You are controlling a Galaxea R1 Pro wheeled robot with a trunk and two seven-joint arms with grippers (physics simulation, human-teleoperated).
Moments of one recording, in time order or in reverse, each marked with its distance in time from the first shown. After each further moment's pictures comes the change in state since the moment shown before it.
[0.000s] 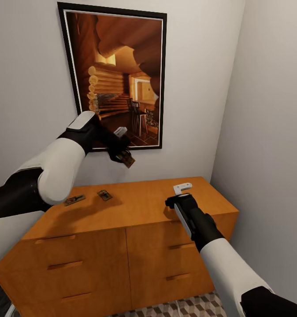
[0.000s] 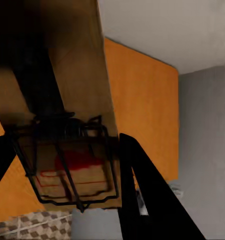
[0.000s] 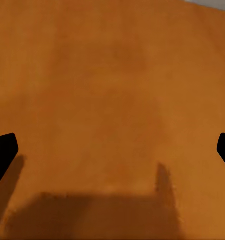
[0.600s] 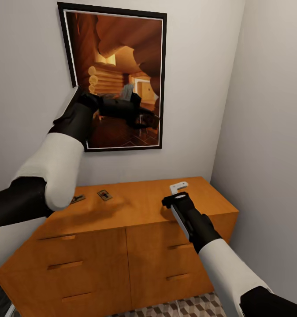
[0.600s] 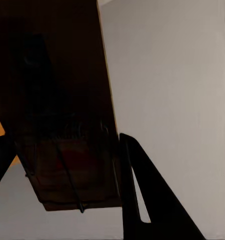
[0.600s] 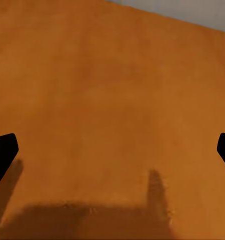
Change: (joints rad) left arm 0.026 -0.020 -0.140 -0.358 0.675 -0.005 -0.024; right arm 0.001 0.005 0.050 0.001 -0.003 -0.045 0.002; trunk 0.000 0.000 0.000
